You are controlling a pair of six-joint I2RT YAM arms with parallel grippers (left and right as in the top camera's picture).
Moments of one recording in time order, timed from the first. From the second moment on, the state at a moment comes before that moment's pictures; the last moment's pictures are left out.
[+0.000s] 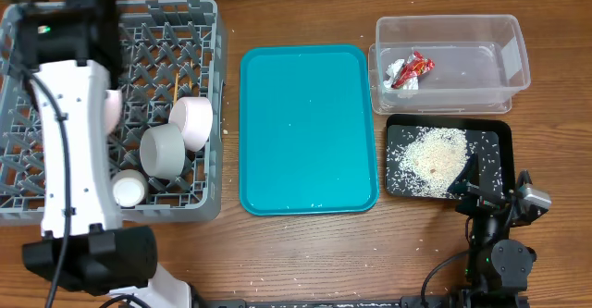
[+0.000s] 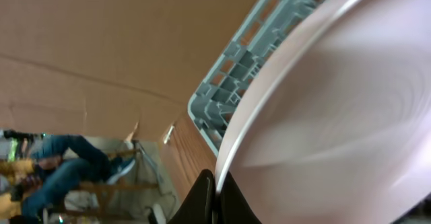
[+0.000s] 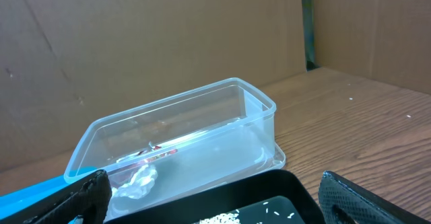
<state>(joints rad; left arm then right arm) 0.16 1.79 2.02 -1.51 -0.91 -0.33 -0.03 0.01 0.02 -0.01 0.26 0.23</state>
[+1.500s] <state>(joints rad) -0.02 1.78 1.91 -1.46 -0.36 -0.10 -0.03 0.01 0.02 -0.01 0.26 0.23</state>
